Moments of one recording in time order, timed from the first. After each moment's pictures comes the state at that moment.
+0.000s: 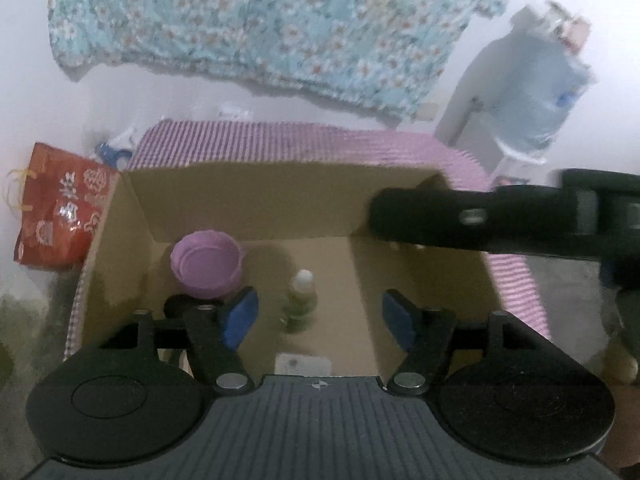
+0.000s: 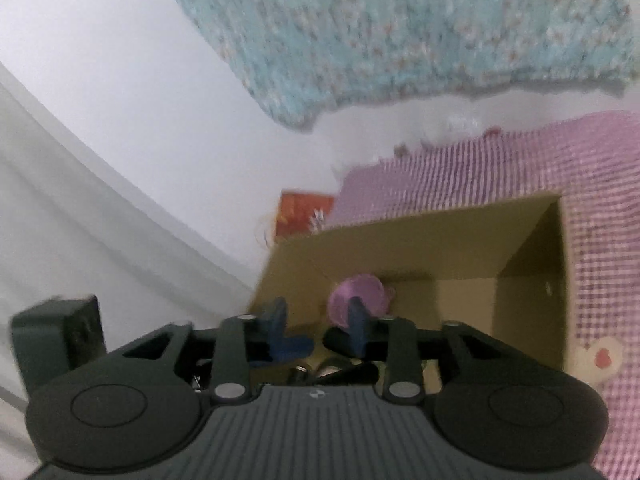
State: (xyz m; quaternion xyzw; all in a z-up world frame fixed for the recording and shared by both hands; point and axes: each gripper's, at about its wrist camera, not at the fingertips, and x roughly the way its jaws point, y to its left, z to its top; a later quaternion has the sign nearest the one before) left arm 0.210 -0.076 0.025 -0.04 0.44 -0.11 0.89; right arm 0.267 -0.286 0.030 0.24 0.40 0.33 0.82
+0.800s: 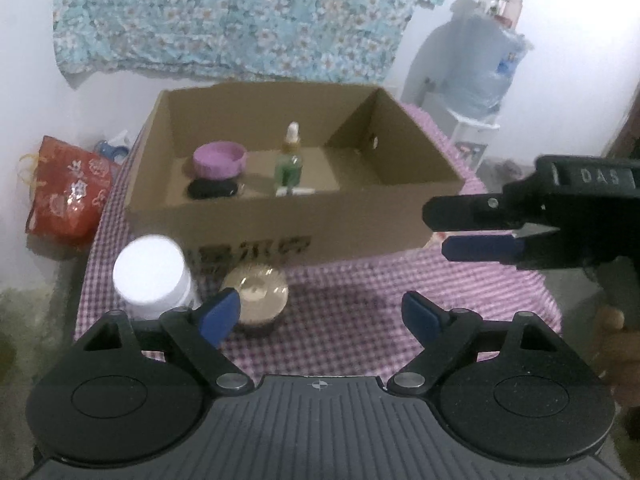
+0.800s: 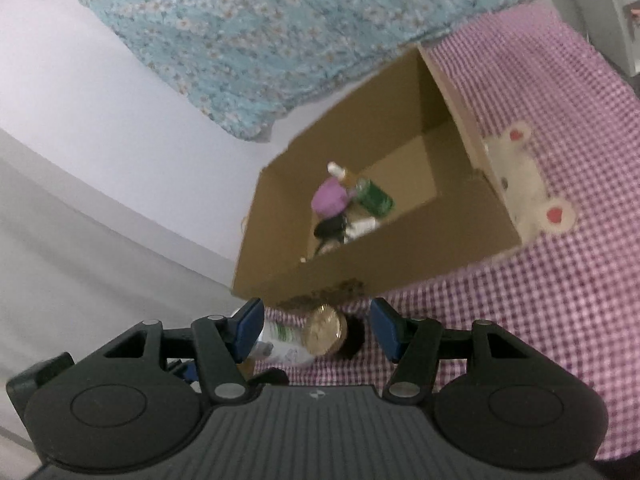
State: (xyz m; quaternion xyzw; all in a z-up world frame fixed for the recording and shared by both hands) left arm 0.051 -0.039 -0.011 -0.01 0.41 -0.15 0.90; right arm 0.101 -0.308 -0.020 0.33 0.44 0.24 0.80
